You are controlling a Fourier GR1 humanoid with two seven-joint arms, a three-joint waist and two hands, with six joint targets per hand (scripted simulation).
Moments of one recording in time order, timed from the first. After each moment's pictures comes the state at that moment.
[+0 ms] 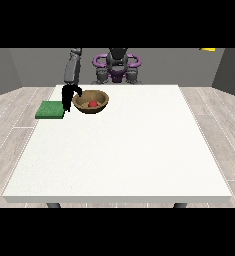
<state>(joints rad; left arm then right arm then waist) -0.74 0.51 0.42 -1.19 0.19 -0.32 0.19 -0.29 -0.14 -0.33 -0.77 -0.24 0.15 -0.41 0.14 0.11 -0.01</state>
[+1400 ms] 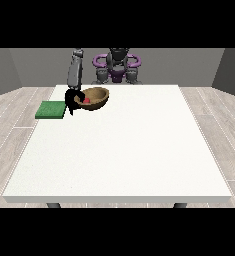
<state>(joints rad) -0.75 0.65 0.50 -1.25 0.34 -0.40 0.20 -0.29 -0.14 -0.32 -0.80 -0.21 -0.05 -0.55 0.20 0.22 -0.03</state>
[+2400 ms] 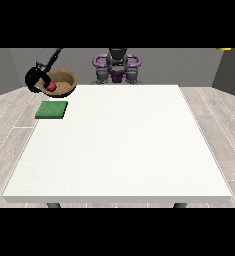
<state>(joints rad) -0.63 0.68 0.55 -1.12 0.32 -0.43 0.14 -0.29 -0.56 -0.27 -0.95 -0.17 -0.06 0.07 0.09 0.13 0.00</state>
